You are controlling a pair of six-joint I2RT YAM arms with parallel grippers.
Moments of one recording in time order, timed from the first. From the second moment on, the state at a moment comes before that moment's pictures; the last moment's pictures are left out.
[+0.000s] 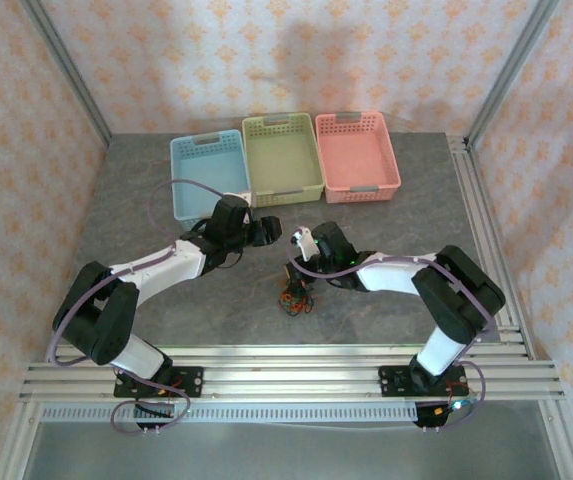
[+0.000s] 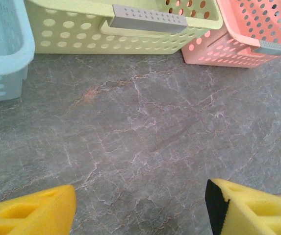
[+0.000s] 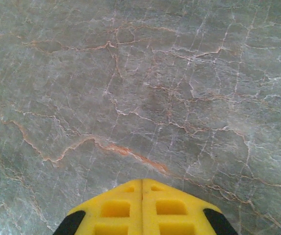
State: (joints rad) left arm -0.49 1.51 0.85 -0.01 0.08 -0.62; right arm 0.70 1.66 0.75 0.16 -0.36 0.21
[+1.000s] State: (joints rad) left arm -0.56 1.49 1.02 -0.28 0.01 -0.48; right arm 0.51 1.73 0.71 0.63 -0.21 0.47
